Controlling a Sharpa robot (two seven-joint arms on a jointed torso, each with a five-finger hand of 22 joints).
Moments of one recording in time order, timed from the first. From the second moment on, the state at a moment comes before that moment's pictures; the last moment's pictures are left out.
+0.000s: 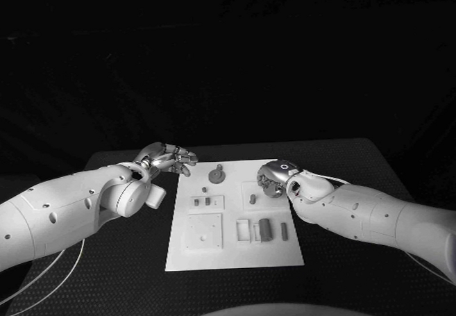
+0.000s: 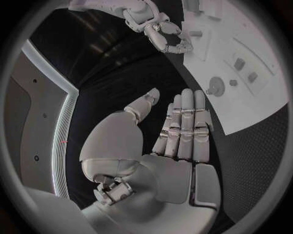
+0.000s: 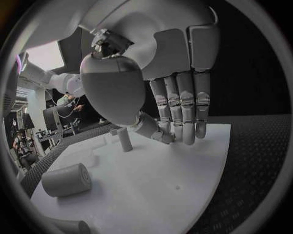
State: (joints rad) left arm 1.19 -0.74 -0.13 1.29 -0.34 -0.28 0.12; left_hand 1.07 -0.08 0.52 -0.26 0.06 0.81 0.20 0.30 0.49 1.16 0.12 0.07 0.33 1.04 0.02 0.79 0.34 0.02 1.05 -0.07 0.09 1.13; right arm 0.99 -0.46 -0.10 0.90 -1.68 -0.44 -0.07; right_hand 1.23 -0.08 0.70 -0.29 0.19 1.03 0.11 0.35 0.48 1.22 0.08 0.23 0.17 1.19 0.01 0.38 0.93 0.24 0.94 0.18 0.13 1.31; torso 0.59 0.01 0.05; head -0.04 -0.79
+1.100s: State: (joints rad) left arm 1.19 -0.74 -0.13 1.28 -0.33 -0.27 0.12; left_hand 1.07 -0.08 0.52 -0.26 0.06 0.81 0.20 0.30 0.48 1.16 0.12 0.07 0.33 1.04 0.02 0.79 0.34 0.01 1.05 -0.08 0.09 1.13; right arm 1.01 -0.48 -0.09 0.94 -1.65 -0.39 -0.06; right_hand 1.23 -0.08 0.70 -0.29 0.19 1.03 0.11 0.36 0.48 1.22 0.08 0.23 0.18 1.19 0.02 0.38 0.93 0.24 0.94 0.18 0.13 1.31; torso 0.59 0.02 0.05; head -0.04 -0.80
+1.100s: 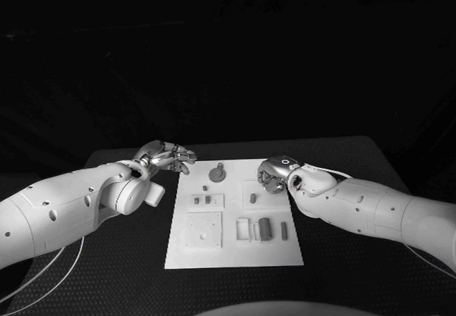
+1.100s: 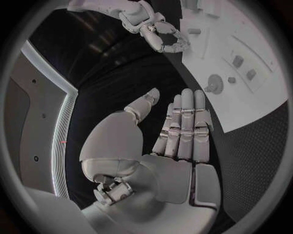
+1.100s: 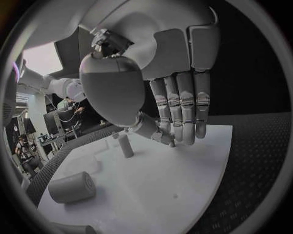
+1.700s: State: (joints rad) left arm 1.19 -0.74 -0.13 1.28 -0.33 -0.27 0.12; left_hand 1.07 -0.08 0.52 -0.26 0.06 0.80 0.20 0.30 0.48 1.15 0.13 0.07 0.33 1.04 0.03 0.79 0.35 0.01 1.06 -0.07 0.08 1.13; right arm 1.02 -0.52 -0.08 0.99 -1.61 -0.37 -0.05; right_hand 1.23 -0.08 0.70 -0.29 0.19 1.03 0.11 0.36 0.48 1.22 0.08 0.23 0.18 1.19 0.02 0.38 0.93 0.24 0.94 0.18 0.13 1.31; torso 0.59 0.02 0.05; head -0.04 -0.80
